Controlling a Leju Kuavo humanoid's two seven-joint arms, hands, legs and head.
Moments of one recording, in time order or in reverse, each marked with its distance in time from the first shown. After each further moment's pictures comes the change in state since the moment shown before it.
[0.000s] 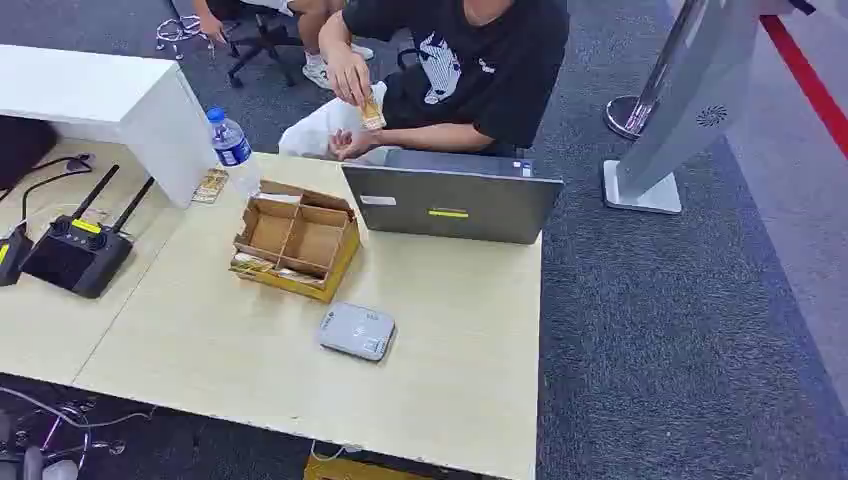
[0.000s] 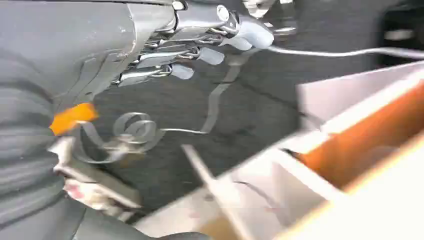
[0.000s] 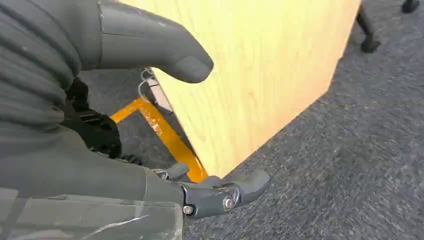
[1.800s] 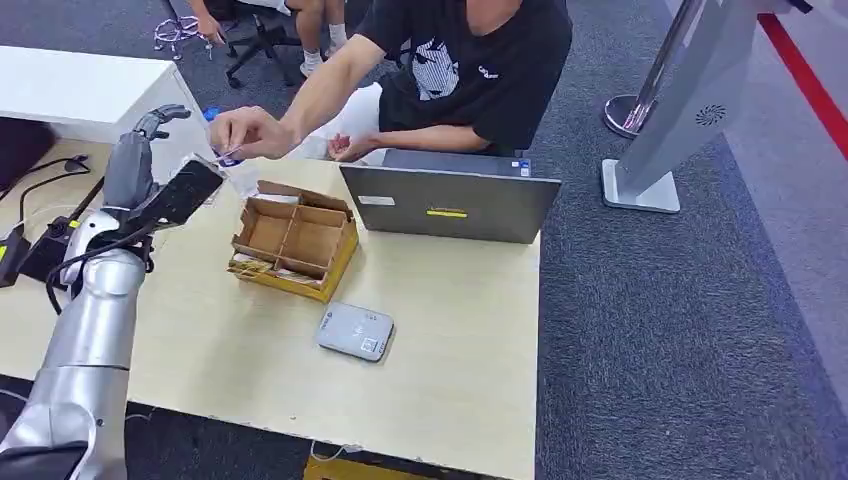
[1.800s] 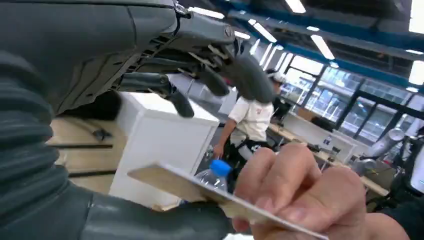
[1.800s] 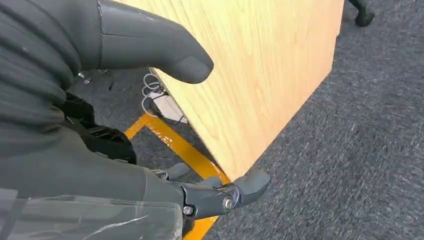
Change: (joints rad) left arm -0.555 0.106 -1.003 -0.498 -1.220 0.259 0.095; right arm -0.031 0.025 -0.129 0.059 -0.006 -0.053 0.052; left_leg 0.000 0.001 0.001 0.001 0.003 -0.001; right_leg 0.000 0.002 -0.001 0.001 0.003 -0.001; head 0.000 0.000
